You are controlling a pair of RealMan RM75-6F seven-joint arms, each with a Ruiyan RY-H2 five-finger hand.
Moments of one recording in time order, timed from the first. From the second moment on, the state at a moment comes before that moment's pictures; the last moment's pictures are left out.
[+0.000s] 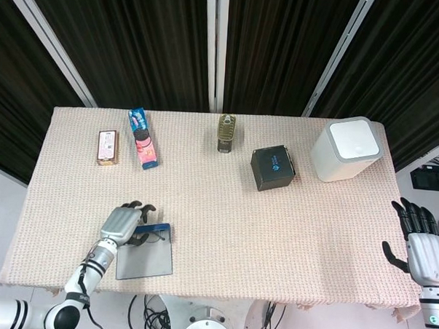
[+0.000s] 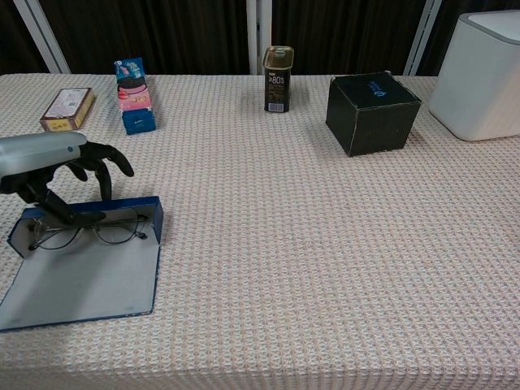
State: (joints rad) left arm -0.67 -1.41 0.00 -1.87 0.85 1.13 0.47; right arm 0.07 -1.07 0.07 -1.65 -1.47 1.45 0.03
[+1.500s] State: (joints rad) left arm -0.63 -1.43 -0.03 -1.82 0.91 1.10 0.47; right arm 0.08 -1.08 0.07 -1.64 -1.46 1.43 0.02
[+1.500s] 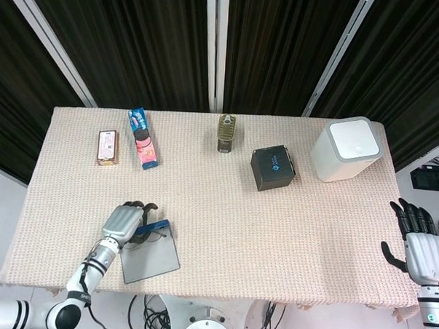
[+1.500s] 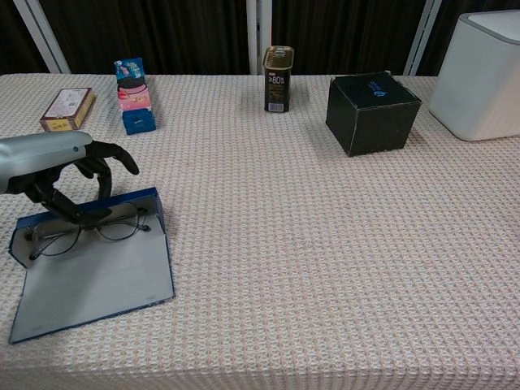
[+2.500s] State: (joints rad) left arm -0.61 -1.61 0.01 -1.45 1.30 1.28 0.69; right arm 0.09 -1.09 0.07 -1.61 -1.43 1.40 0.04
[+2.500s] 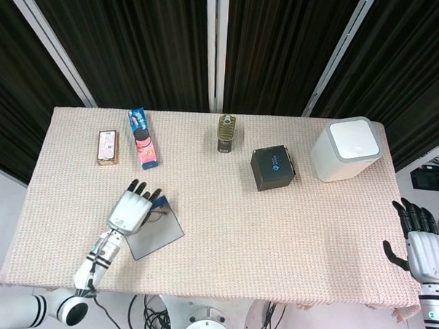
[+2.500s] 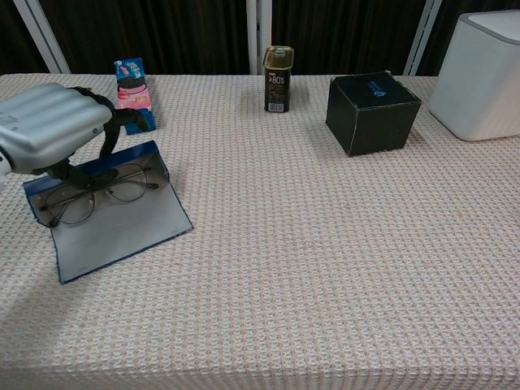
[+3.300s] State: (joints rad) left arm -0.59 -1.66 -0.01 -1.34 1.47 1.34 0.75; right arm 0.08 -1.09 0.07 -1.59 -1.43 1.41 0.05
